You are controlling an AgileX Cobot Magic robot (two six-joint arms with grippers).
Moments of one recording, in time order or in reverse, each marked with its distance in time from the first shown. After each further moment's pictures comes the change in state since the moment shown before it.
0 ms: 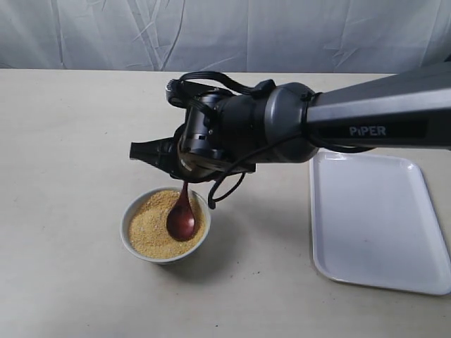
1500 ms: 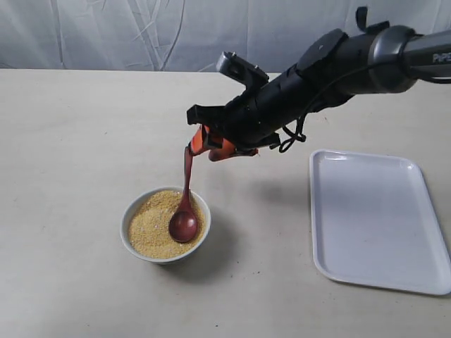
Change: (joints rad) left arm 0.000 0.000 0.000 0.000 0.000 0.000; right arm -0.448 0.033 0.000 1.705 0.213 -2.004
